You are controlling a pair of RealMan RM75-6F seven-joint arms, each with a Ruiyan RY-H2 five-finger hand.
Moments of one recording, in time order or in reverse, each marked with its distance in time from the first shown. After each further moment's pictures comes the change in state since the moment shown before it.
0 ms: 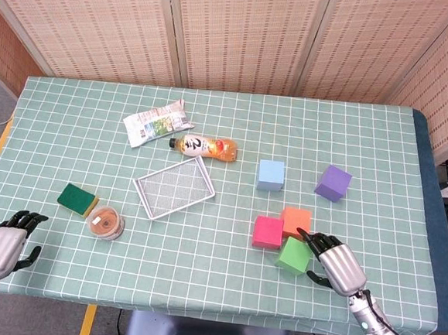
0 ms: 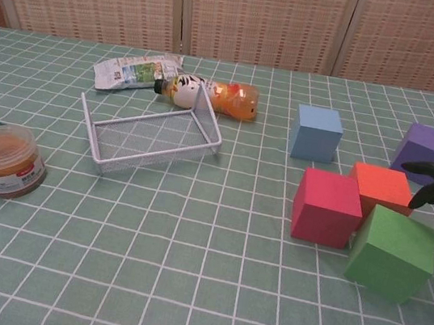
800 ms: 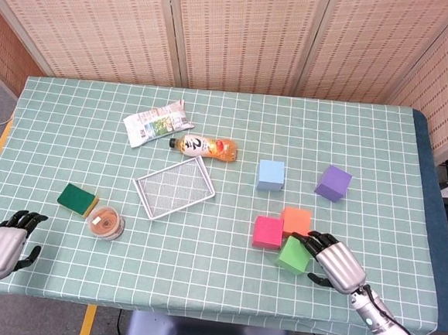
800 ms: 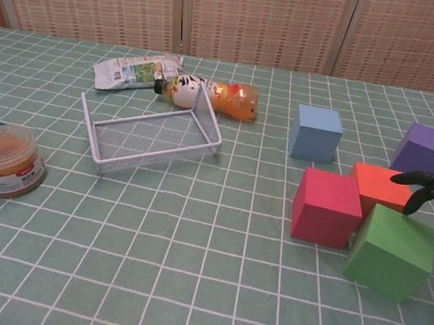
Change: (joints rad) left arm 0.003 -0.009 -0.004 0.002 -0.009 0.007 0.023; right arm 0.065 0.084 -0.032 -0.051 -0.014 -0.069 0.019
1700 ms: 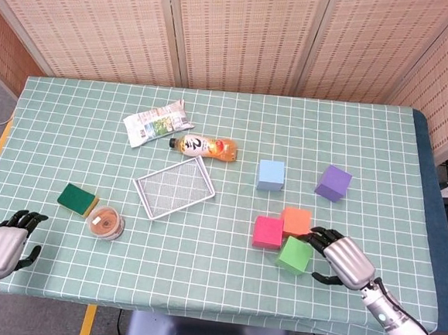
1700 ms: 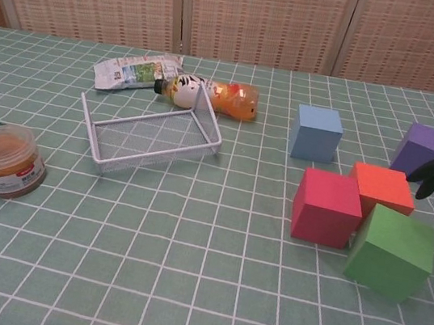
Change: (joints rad) left arm 0.000 -0.008 -0.003 0.002 -0.005 0.001 0.015; right arm 0.062 0.146 -0.054 -0.134 0.013 -0.009 0.109
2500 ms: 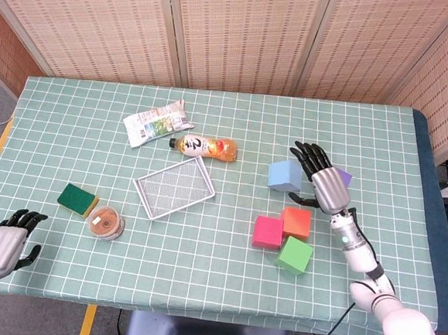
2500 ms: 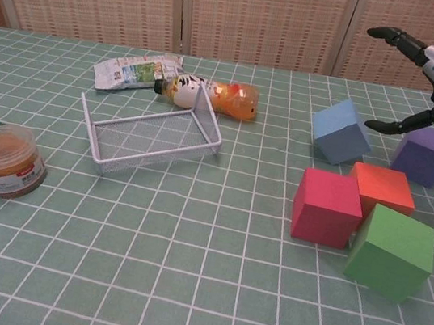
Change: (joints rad) left arm 0.000 -0.004 -0.003 0.008 0.000 -0.003 -0.003; right arm 0.252 -0.572 0.294 0.956 0.146 0.032 0.521
